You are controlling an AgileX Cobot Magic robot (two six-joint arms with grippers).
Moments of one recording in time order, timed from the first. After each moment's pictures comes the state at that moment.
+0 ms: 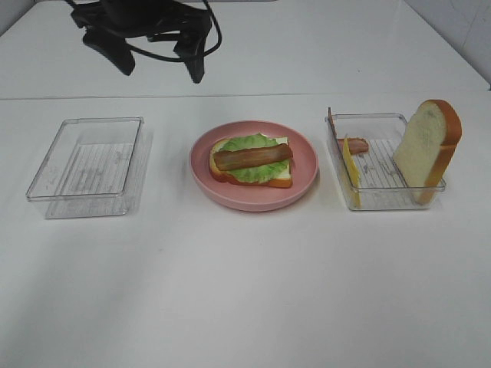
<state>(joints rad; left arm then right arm) -0.43 2.12 -2.04 -0.05 1.21 -0.14 0.07 0.00 -0.45 -0.06 1.11 0.07</state>
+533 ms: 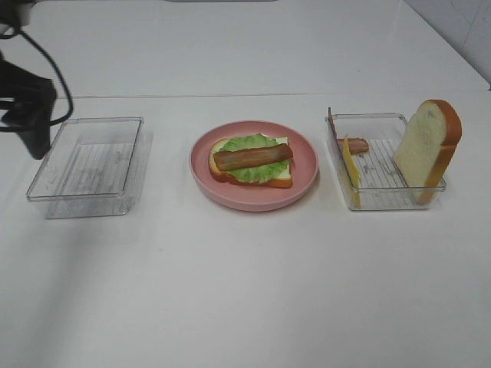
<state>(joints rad) -0.24 1.65 -1.35 0.06 1.20 -0.14 0.07 0.00 -0.45 -0.06 1.11 0.07</state>
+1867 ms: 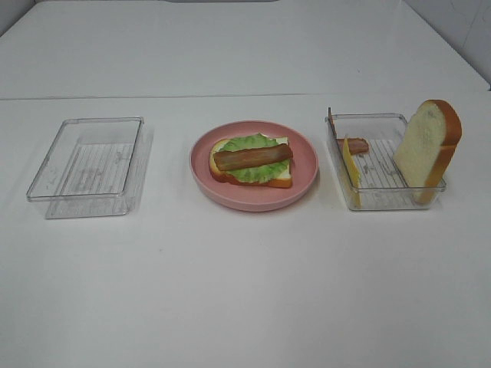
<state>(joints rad) -0.14 0.20 -0.54 0.04 1.12 -0.04 0.07 0.00 -0.45 -0.06 1.11 0.07</state>
